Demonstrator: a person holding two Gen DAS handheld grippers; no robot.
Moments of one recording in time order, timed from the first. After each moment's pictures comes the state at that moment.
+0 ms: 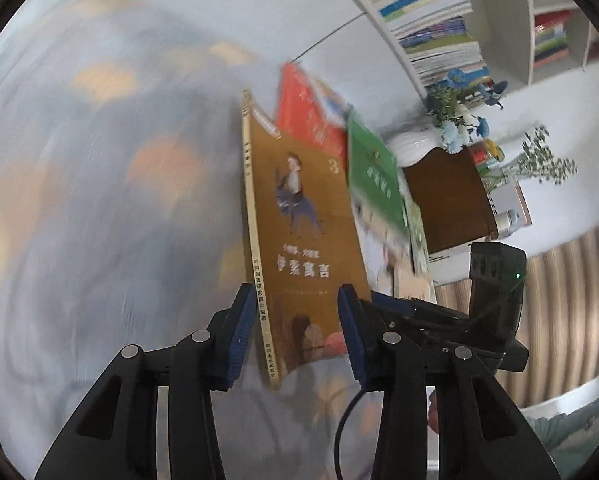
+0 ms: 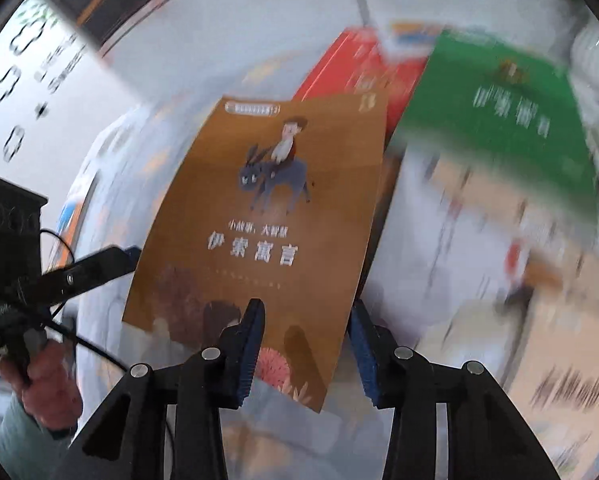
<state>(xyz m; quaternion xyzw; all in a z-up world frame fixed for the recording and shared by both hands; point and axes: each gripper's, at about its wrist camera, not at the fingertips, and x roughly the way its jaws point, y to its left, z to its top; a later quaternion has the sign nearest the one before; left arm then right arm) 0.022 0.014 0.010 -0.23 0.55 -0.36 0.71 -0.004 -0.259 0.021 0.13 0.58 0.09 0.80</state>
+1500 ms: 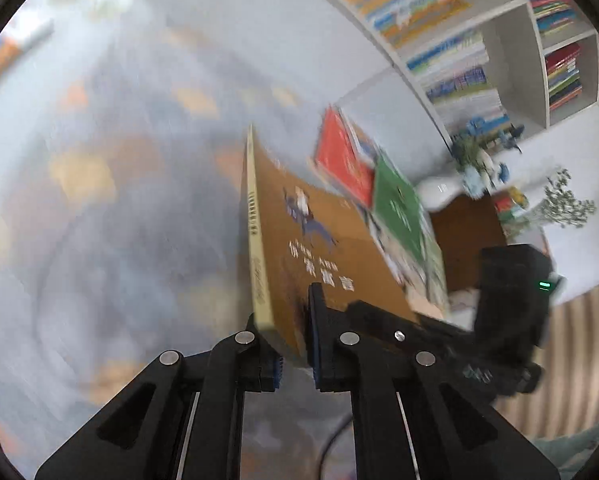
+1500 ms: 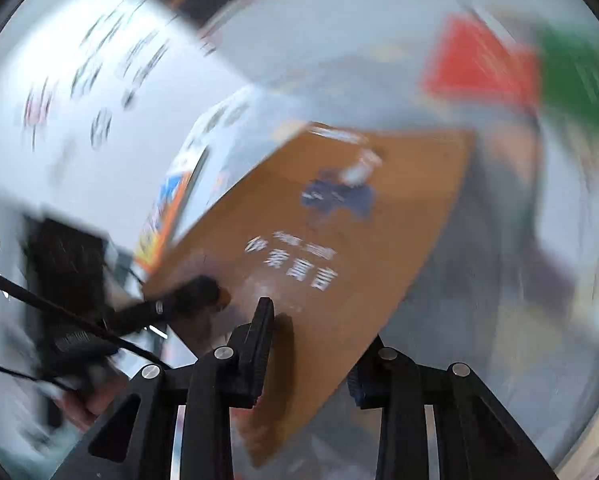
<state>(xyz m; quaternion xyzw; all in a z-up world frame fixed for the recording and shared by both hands) 0.007 0.046 0.031 -0.26 0.49 -0.27 0.78 -0.020 -0.182 0.049 0.15 0.52 0.25 0.80</state>
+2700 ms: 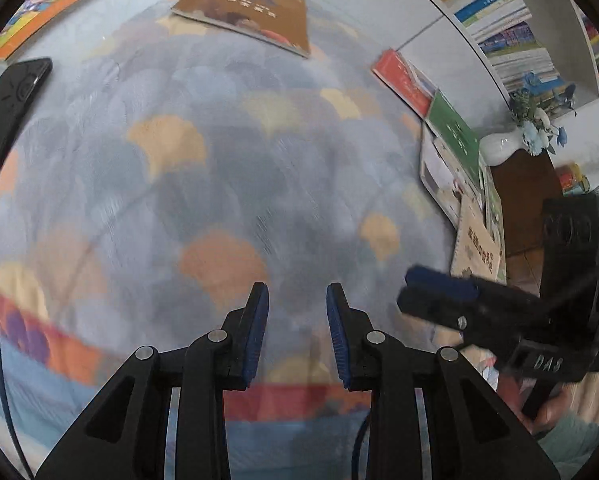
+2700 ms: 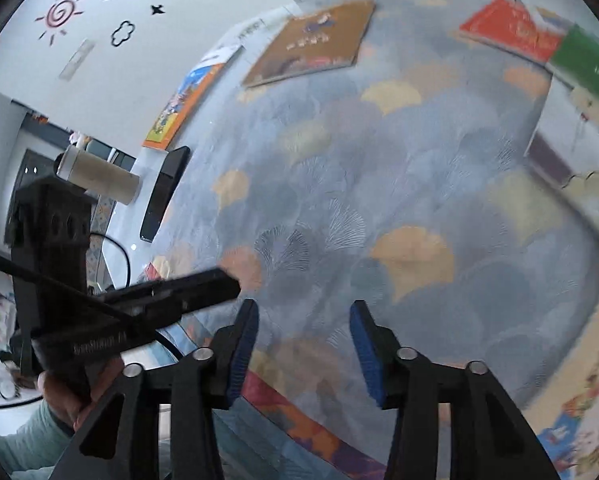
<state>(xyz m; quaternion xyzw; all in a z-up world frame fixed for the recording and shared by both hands) -0.139 0.010 0.007 -0.23 0.58 -0.15 0.77 -0.102 -0.193 0.034 0.08 0.60 0.30 0.74</state>
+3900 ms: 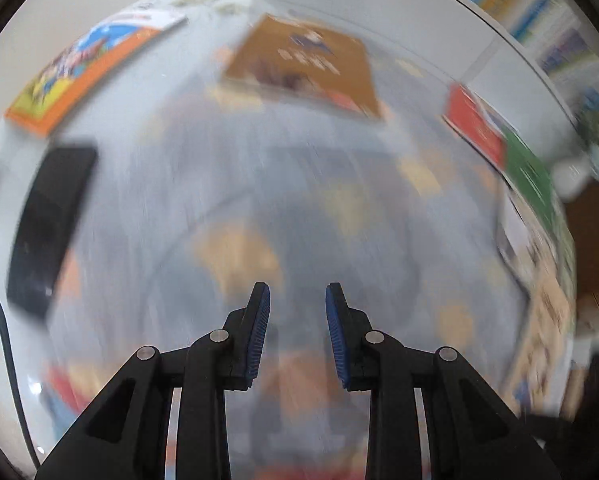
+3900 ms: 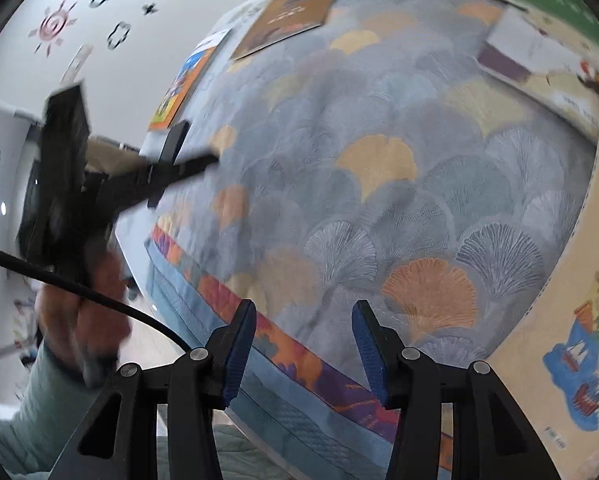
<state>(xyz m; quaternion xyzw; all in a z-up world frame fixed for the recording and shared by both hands) -0.055 0.031 0.016 -0.15 0.55 0.00 0.82 -0.140 -0.232 0.011 0.13 0.63 0.30 0.70</state>
